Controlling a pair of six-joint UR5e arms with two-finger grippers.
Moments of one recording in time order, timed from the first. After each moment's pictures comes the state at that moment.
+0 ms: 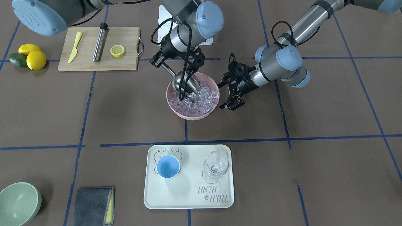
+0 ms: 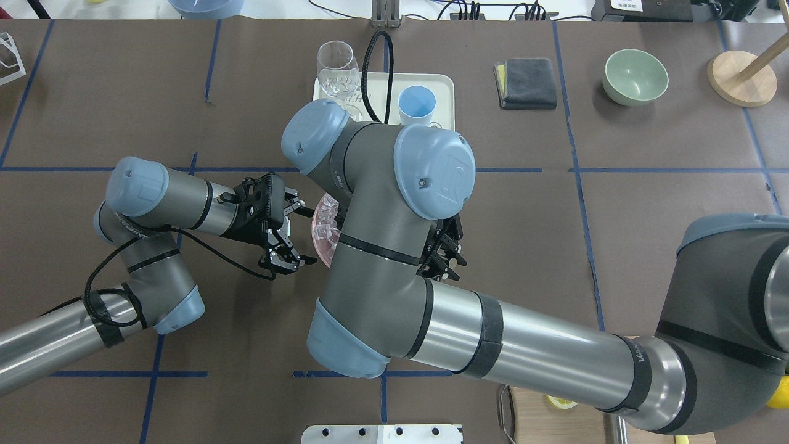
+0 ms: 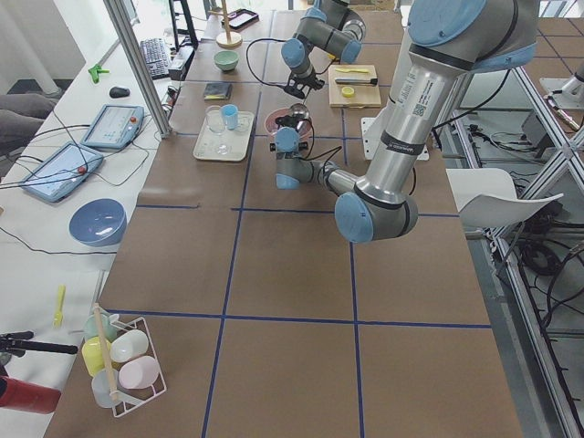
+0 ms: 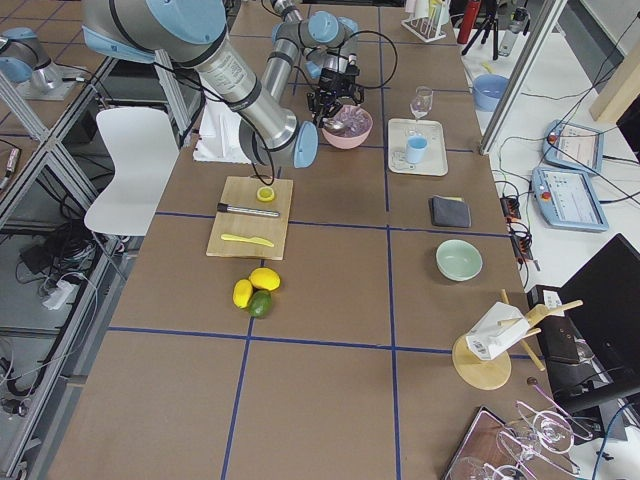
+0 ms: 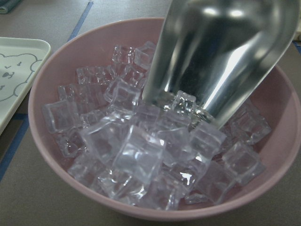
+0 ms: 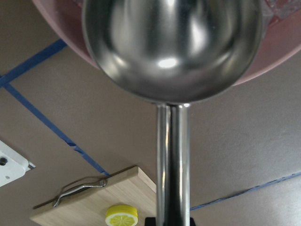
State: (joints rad) left arm -0.61 -2.04 -1.34 -2.83 -2.14 -0.01; right arm 0.47 -0.52 1.55 -2.55 1.87 -0.03
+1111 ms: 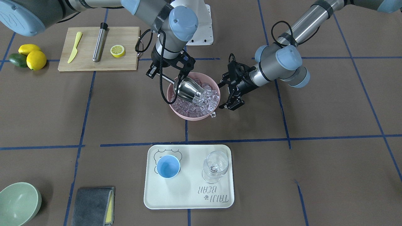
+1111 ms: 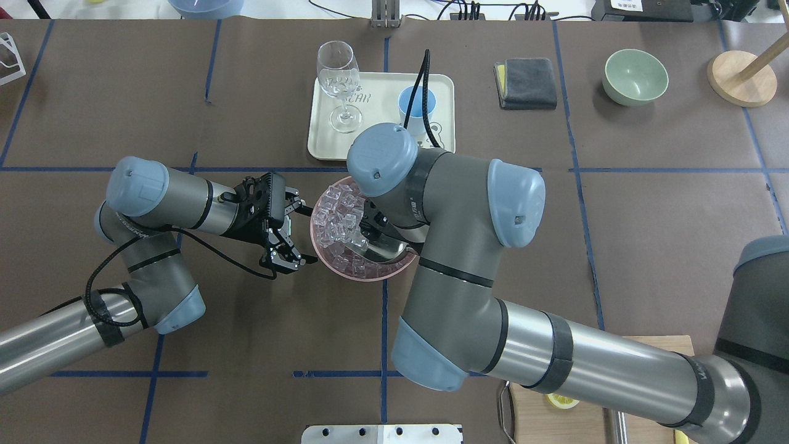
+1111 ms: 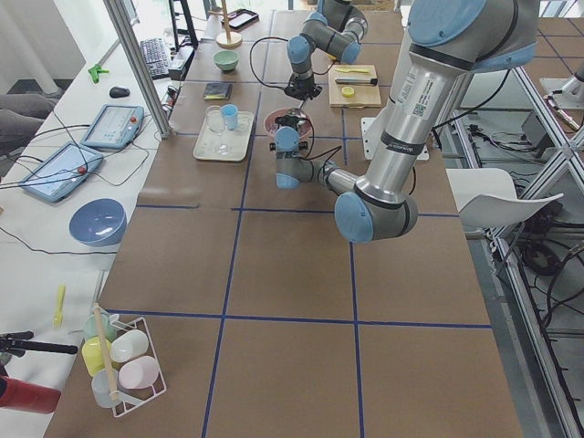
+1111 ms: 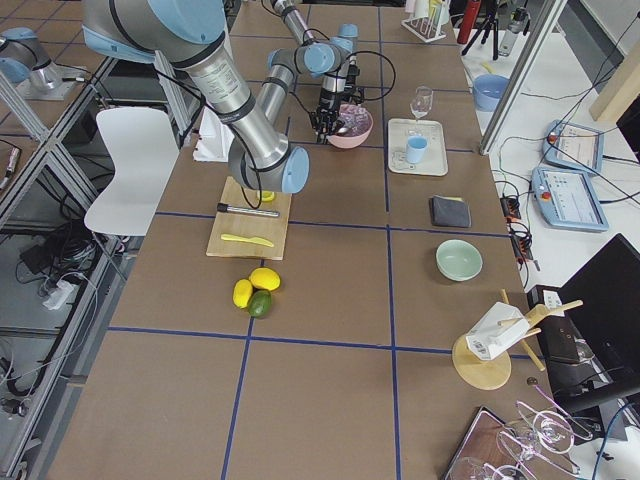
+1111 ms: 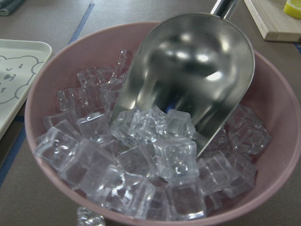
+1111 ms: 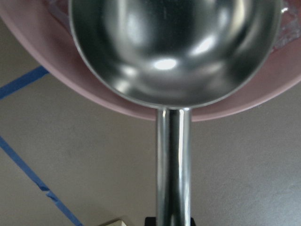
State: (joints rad) left arm -0.61 -2.04 -1.35 -2.83 -2.14 -0.01; right arm 0.47 -0.73 1.70 -2.25 1.87 0.00
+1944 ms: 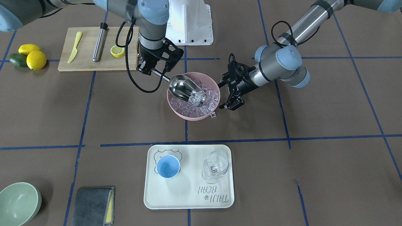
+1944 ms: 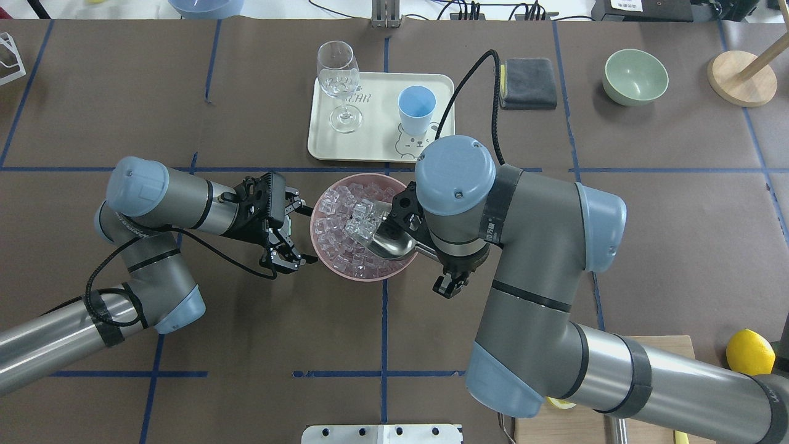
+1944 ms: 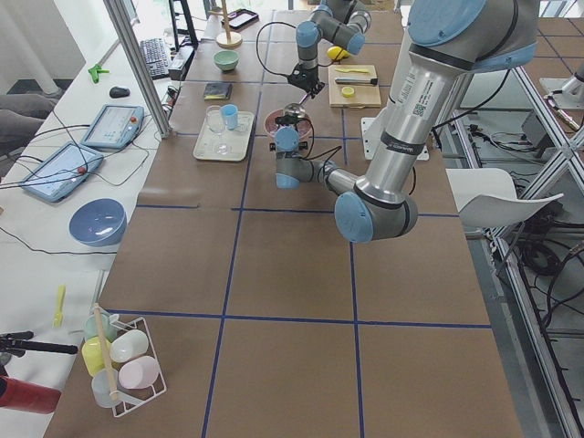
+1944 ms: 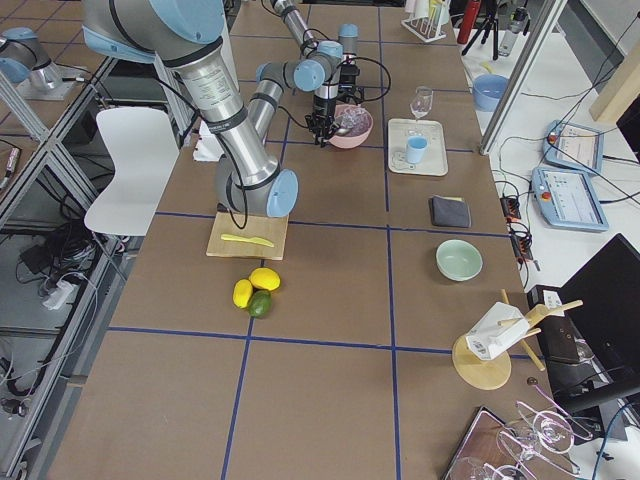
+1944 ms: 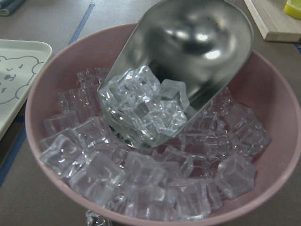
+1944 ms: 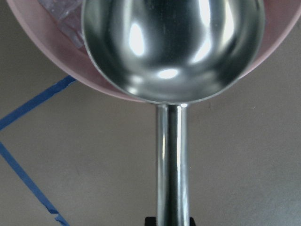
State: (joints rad) left arm -0.61 -2.04 -1.35 -2.83 -2.14 -0.01; right arm 0.47 -0.89 1.88 -2.04 1.90 0.18
